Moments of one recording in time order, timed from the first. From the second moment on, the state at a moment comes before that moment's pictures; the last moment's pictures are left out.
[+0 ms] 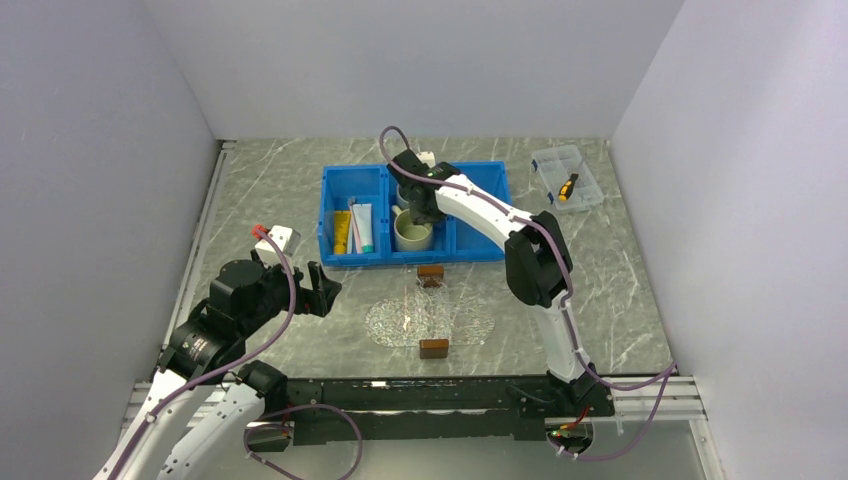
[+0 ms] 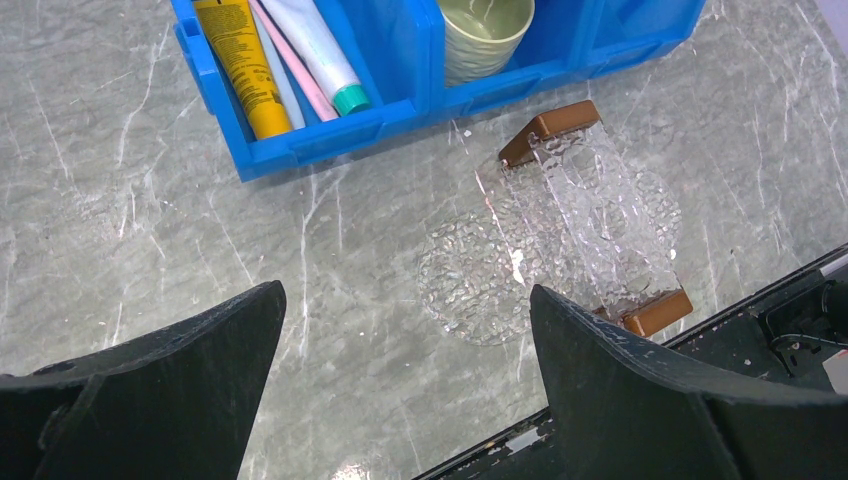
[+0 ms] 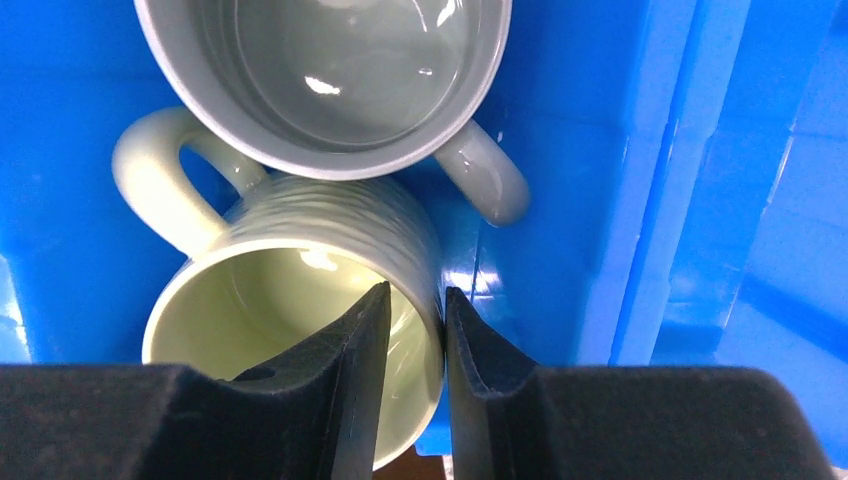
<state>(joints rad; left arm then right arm) -0.48 0.48 0.76 -0.70 0.03 -0.29 0.70 2.18 1.93 -0.87 0.36 0.49</state>
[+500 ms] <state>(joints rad) -0.48 0.48 0.76 -0.70 0.03 -0.29 0.69 2.19 1.94 -0.88 0.34 0.46</state>
